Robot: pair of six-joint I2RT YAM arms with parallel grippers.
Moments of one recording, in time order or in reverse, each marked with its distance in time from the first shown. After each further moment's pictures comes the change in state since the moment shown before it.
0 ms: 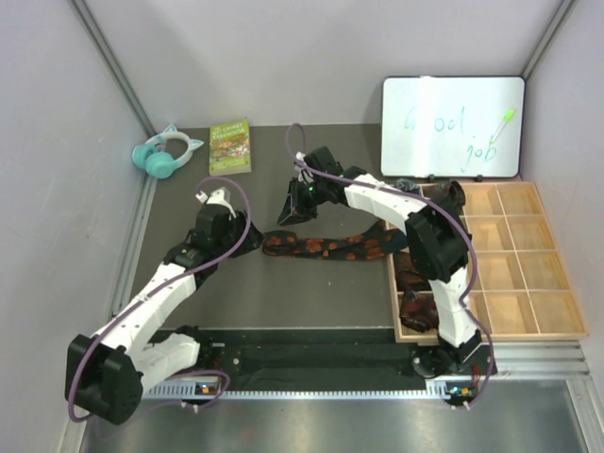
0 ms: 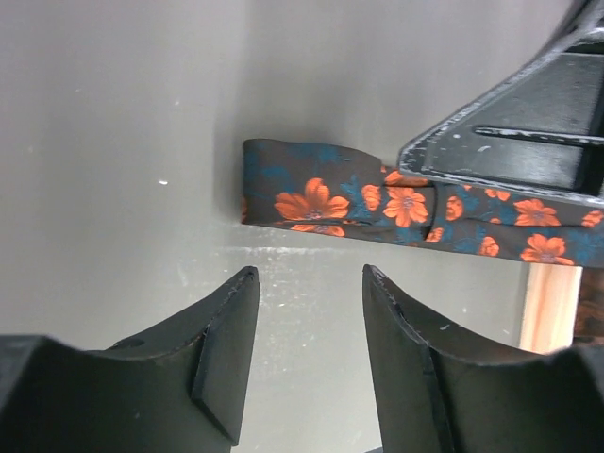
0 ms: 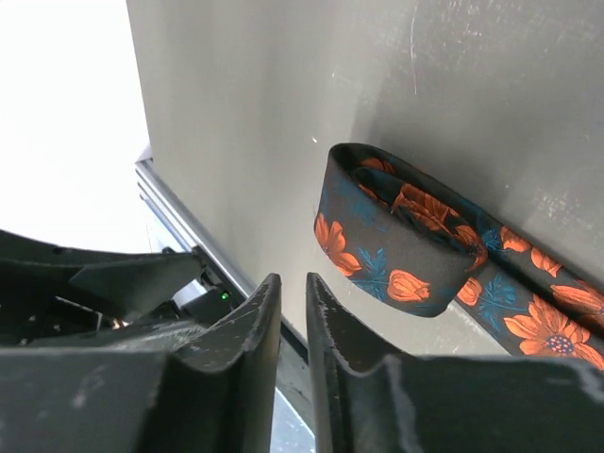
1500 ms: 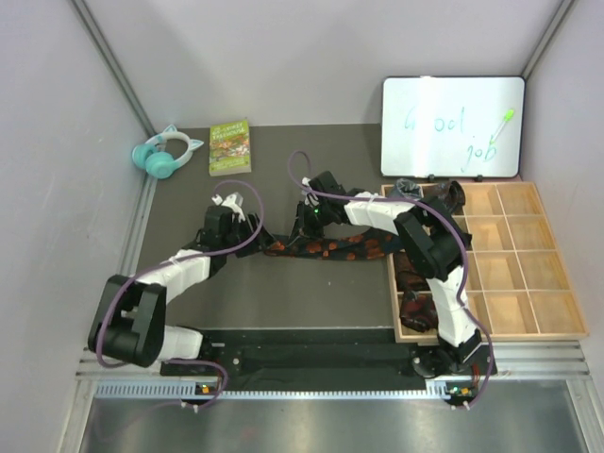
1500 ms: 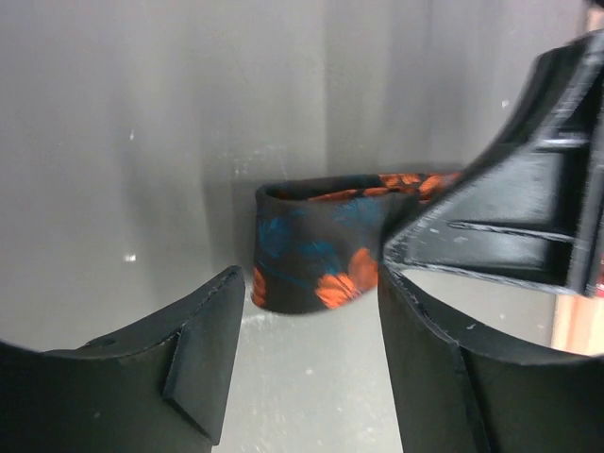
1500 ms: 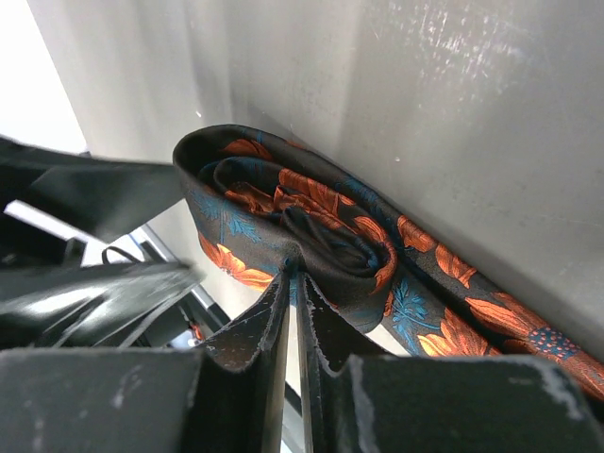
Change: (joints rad) left arm 0.115 0.307 -0.124 0.403 0.254 0.087; right arm -0.005 0.028 -0.238 0.180 -0.008 0.013
